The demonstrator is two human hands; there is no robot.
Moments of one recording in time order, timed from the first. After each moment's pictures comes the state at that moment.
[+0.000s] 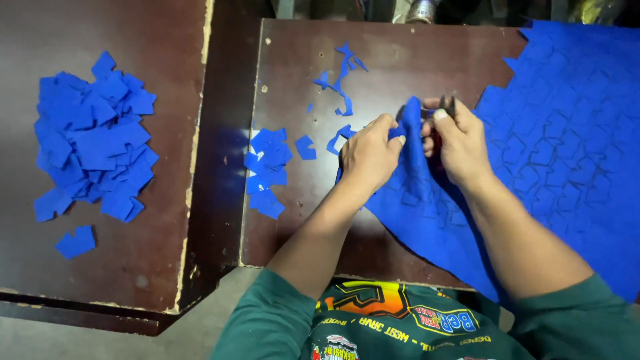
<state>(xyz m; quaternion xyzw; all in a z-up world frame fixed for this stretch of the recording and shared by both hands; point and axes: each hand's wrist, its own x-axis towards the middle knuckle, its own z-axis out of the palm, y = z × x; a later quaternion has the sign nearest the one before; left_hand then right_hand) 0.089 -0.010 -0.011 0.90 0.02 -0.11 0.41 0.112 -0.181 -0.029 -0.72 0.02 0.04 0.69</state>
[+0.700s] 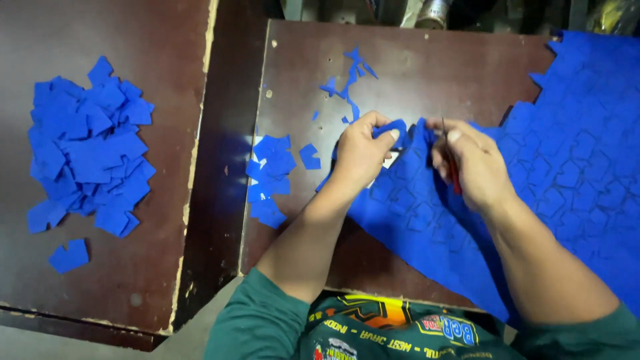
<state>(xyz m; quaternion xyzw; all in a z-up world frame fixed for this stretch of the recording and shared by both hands) 0.114 0.007 -0.024 0.76 0.13 -0.08 0.63 0.108 -0.184 -0.017 -0.72 0.01 0.10 0.68</state>
